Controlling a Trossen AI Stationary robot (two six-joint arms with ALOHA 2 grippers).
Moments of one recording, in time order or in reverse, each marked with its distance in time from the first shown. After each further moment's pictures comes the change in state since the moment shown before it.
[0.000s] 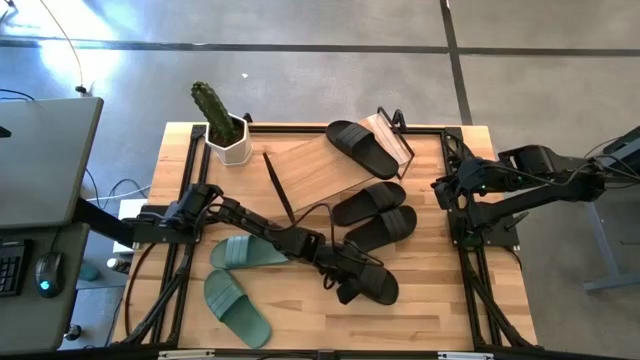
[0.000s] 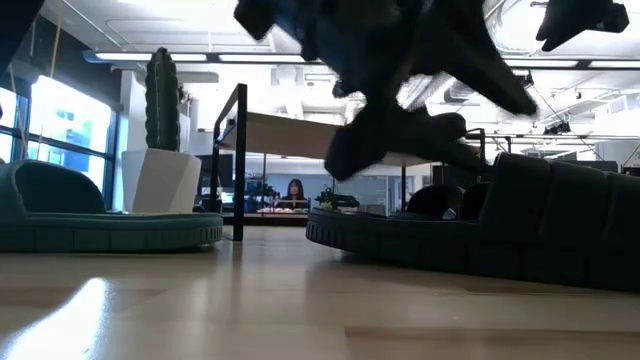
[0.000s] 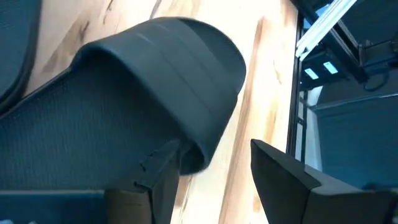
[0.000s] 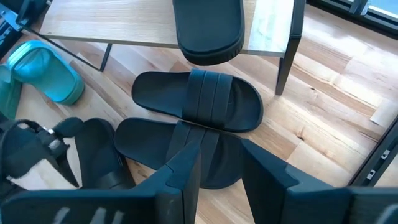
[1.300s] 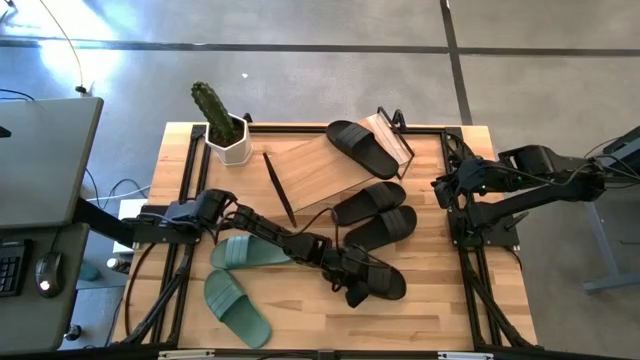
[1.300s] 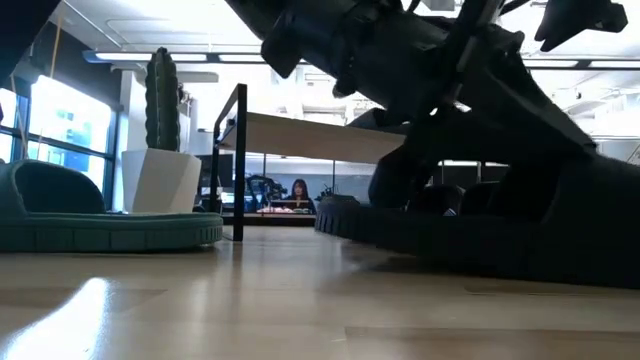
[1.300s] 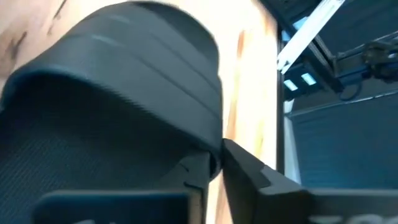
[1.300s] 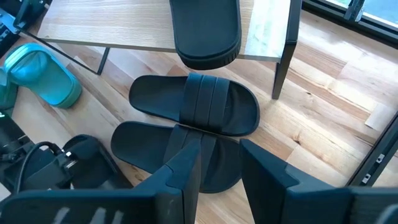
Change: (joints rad) left arm 0.007 0.108 0.045 0.193 0.043 -0.007; right arm 0.000 0.000 0.000 0.000 0.020 -0.007
